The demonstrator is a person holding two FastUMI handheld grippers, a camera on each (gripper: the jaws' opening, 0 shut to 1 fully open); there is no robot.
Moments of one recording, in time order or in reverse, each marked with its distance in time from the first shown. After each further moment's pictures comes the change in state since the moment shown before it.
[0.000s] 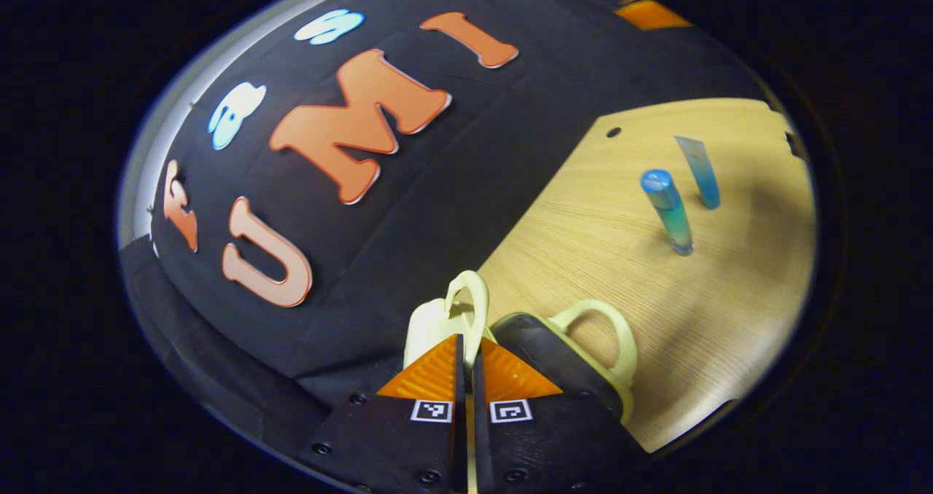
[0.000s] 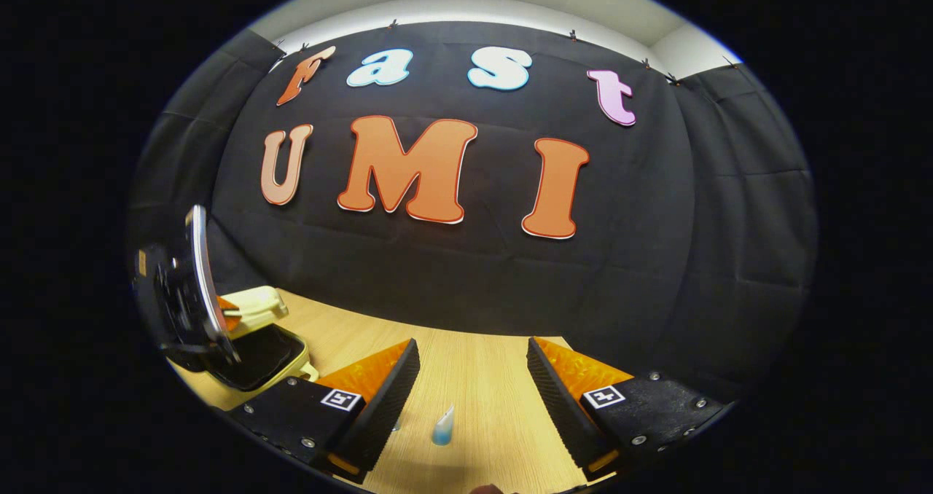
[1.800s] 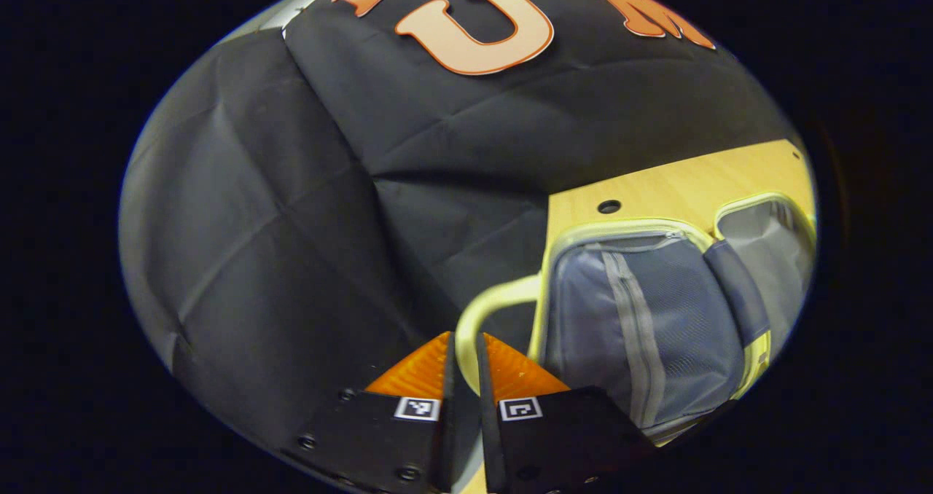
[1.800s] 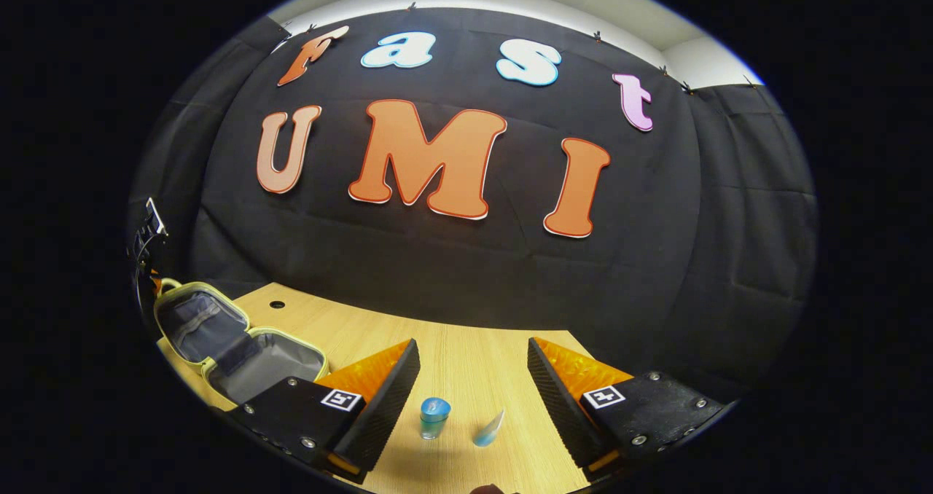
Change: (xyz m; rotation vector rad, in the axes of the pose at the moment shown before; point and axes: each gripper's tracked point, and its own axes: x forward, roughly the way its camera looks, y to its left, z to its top) left arm 0.023 0.051 -0.045 -0.465 0.422 0.334; right arm 0.011 0.075 0.015 -0.033 0.078 -0.065
